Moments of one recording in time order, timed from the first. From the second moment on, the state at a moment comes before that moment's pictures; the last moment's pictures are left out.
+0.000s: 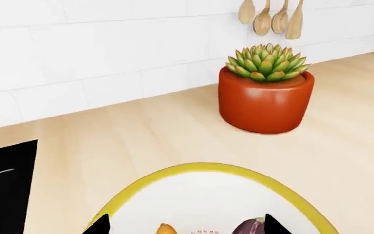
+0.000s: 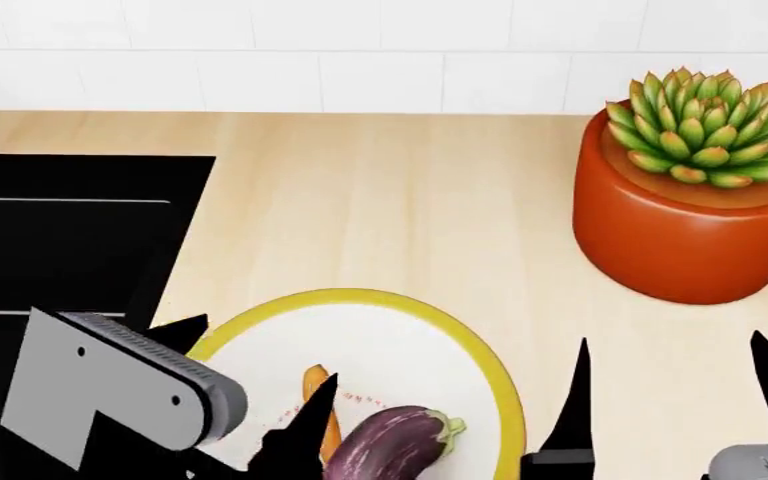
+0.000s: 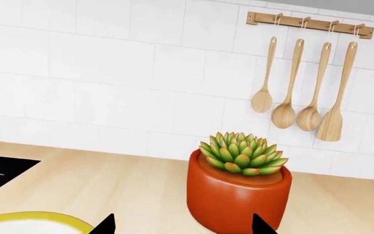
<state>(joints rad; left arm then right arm) -0.66 -0.32 0.36 0.71 -1.24 -1.15 -0.80 0.07 0.90 -0.06 -0.92 0.93 0.51 0.75</state>
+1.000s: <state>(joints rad) -0.20 -0.62 -0.07 0.90 -0.98 -0.84 -0.70 0.08 0.92 -0.02 -0.94 0.93 0.49 0.79</state>
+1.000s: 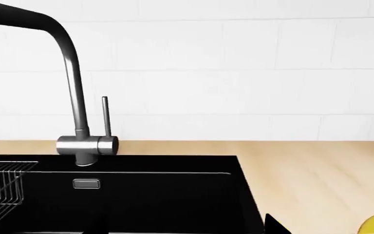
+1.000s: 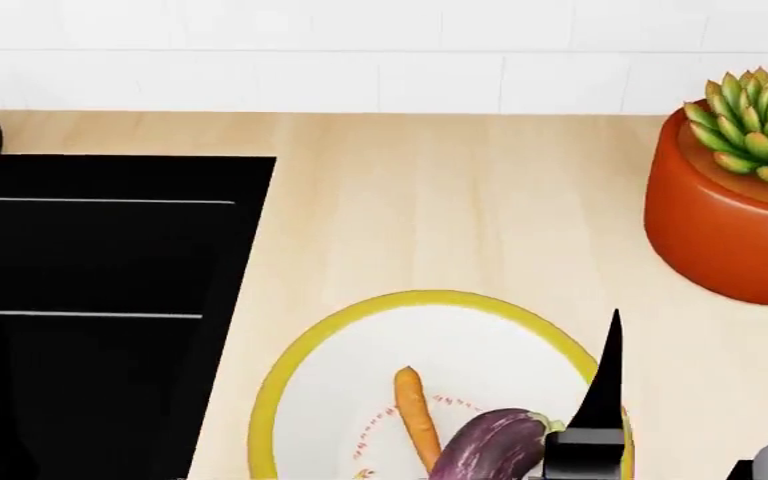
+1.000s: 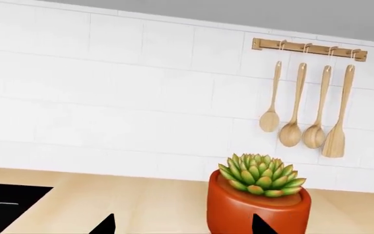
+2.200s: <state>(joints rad) -0.18 -0.66 -0.06 0.93 -0.97 -0.81 -0.71 0.09 0.91 -0.07 -0.93 0.90 0.49 0.80</state>
